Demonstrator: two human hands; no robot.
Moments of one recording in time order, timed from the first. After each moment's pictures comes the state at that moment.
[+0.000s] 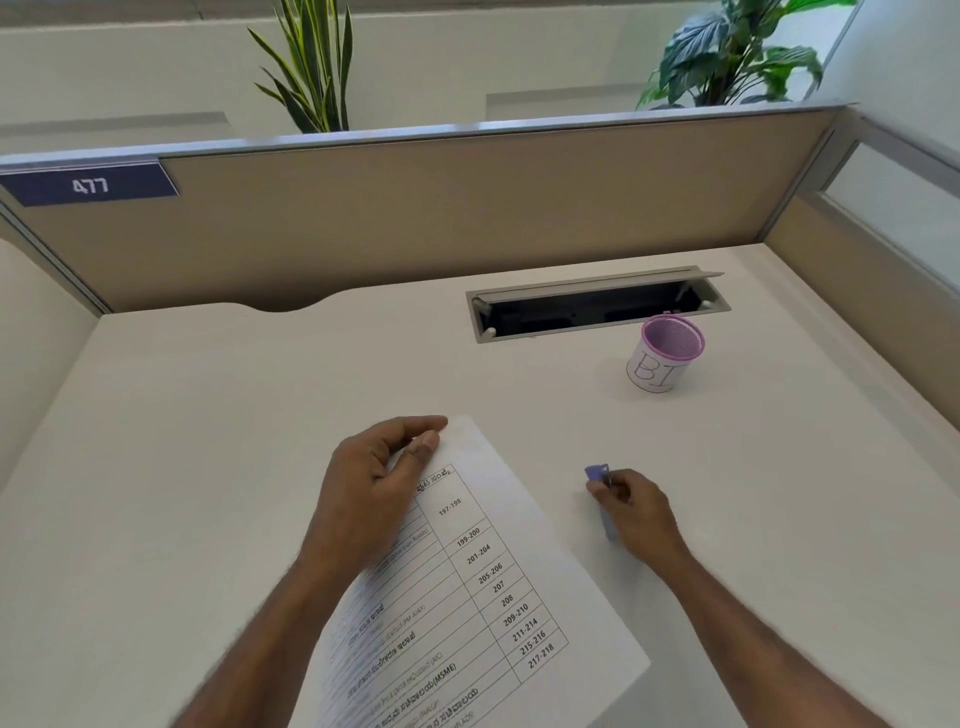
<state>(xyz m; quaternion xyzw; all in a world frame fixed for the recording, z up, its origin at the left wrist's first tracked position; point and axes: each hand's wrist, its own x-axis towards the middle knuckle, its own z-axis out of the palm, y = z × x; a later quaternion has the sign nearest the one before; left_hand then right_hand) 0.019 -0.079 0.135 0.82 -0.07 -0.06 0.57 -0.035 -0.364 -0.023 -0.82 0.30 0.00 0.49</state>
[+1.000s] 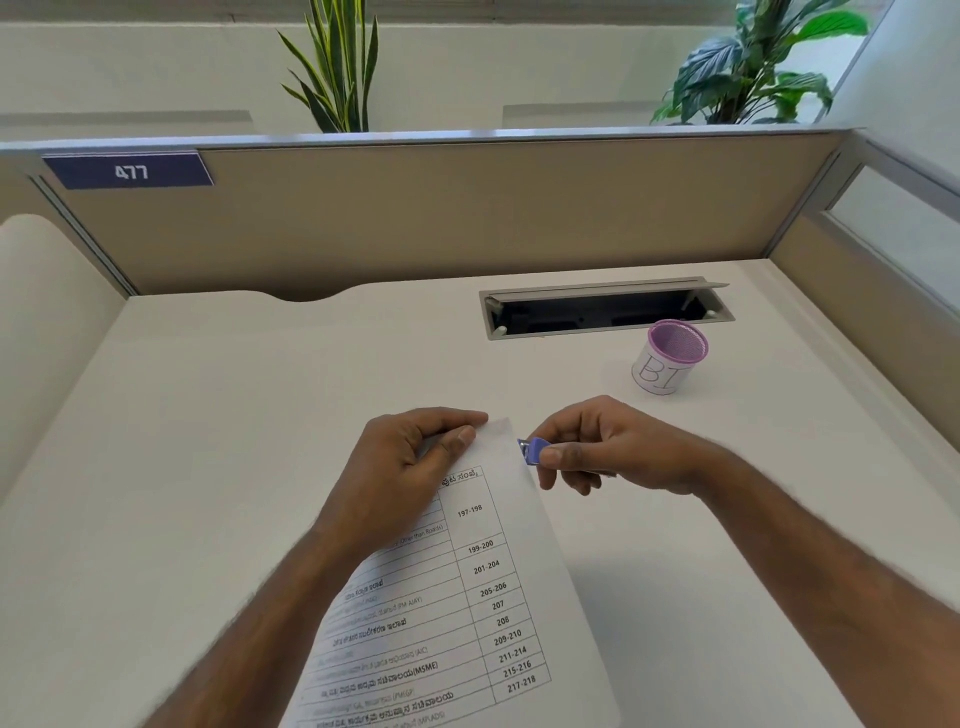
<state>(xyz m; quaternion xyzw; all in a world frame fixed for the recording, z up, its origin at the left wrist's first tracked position) 0.002 -0.070 0.150 0.83 -0.17 -0.08 0.53 -0.015 -0.315 0.161 -0.78 -0.09 0.26 0.56</state>
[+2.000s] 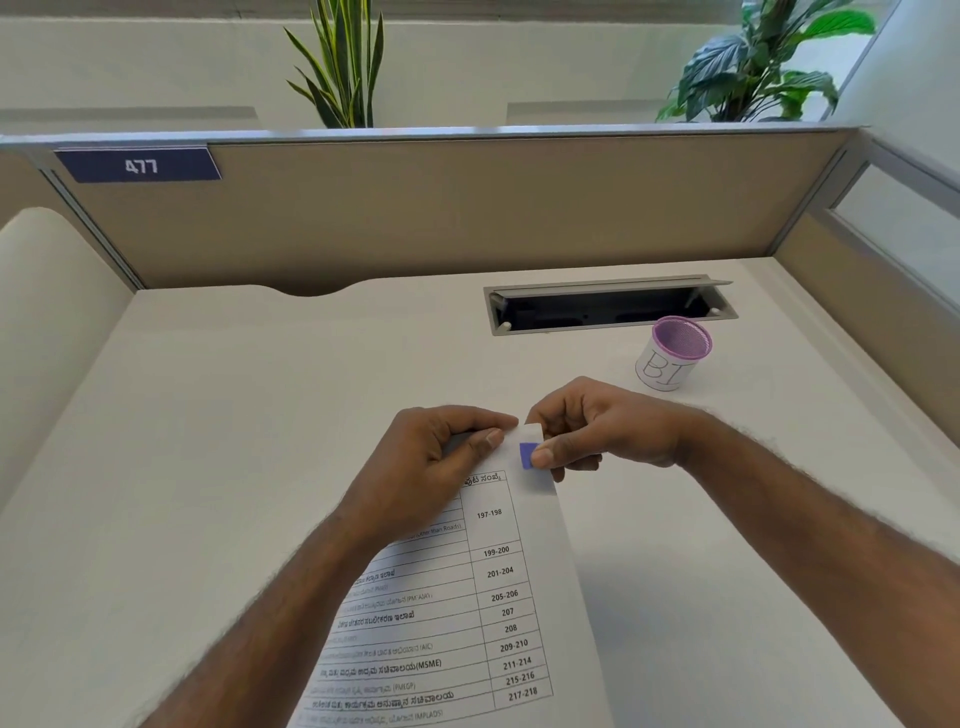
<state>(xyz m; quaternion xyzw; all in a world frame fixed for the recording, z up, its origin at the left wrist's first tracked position) -0.003 -0.076 0.158 0.82 -0.22 -0.13 0.51 0.003 -0.305 0.169 -0.77 -0.15 0.32 0.54</state>
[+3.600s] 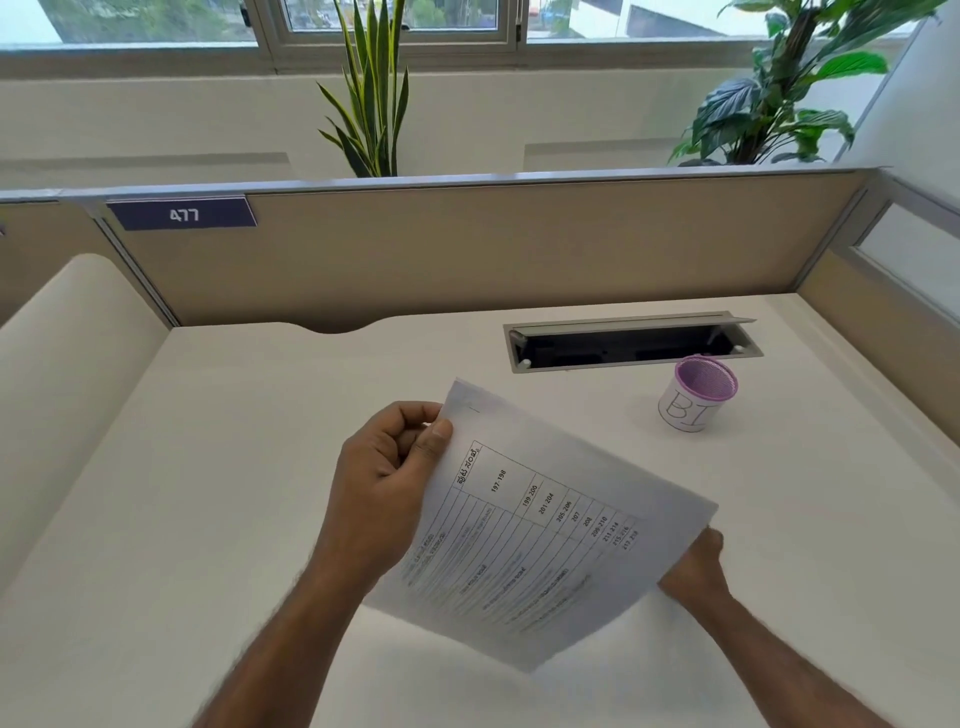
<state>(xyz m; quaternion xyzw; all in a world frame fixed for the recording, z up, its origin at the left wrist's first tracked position) 0.003 -0.056 0.176 0.74 -0.05 -0.02 0.67 -0.045 -0.358 -0.004 -0.90 0.28 -0.03 0.33</state>
